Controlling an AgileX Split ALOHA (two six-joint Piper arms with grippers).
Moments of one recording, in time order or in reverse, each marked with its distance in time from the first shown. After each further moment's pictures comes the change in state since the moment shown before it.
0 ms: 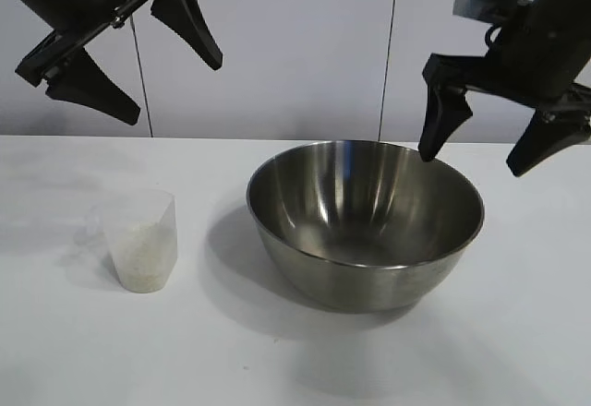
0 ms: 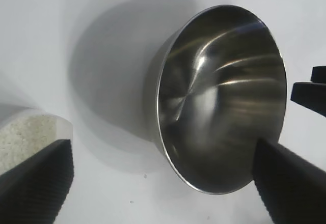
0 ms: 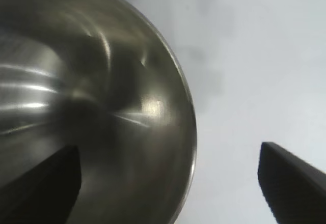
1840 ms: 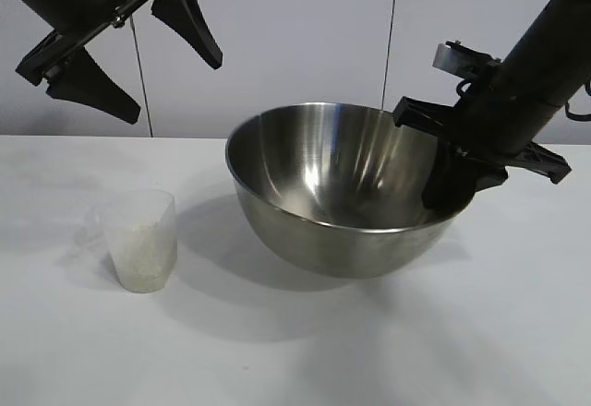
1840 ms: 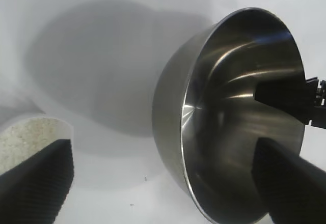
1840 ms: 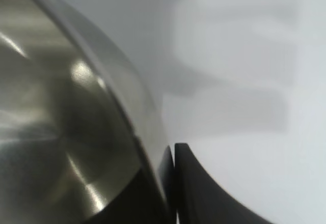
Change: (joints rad) left arm 0.000 0.000 0.000 0.000 -0.008 0.000; right arm 0.102 0.033 -0.053 0.106 0.011 -0.055
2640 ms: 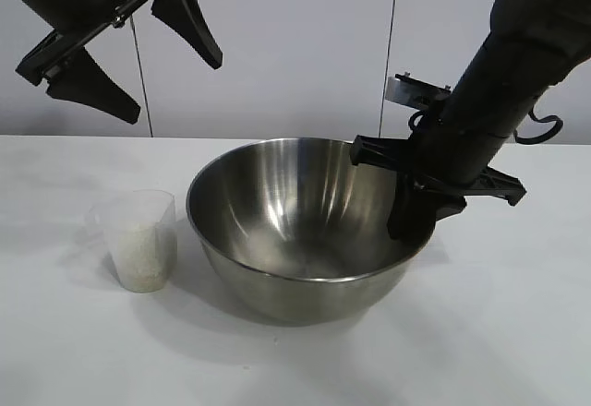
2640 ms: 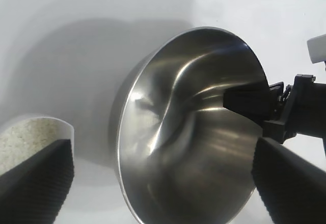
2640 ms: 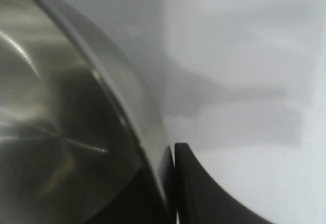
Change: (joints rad) left arm 0.000 0.000 0.000 0.001 -0.001 0.000; right arm 0.017 0.056 -0.008 -0.062 -0.028 0.040
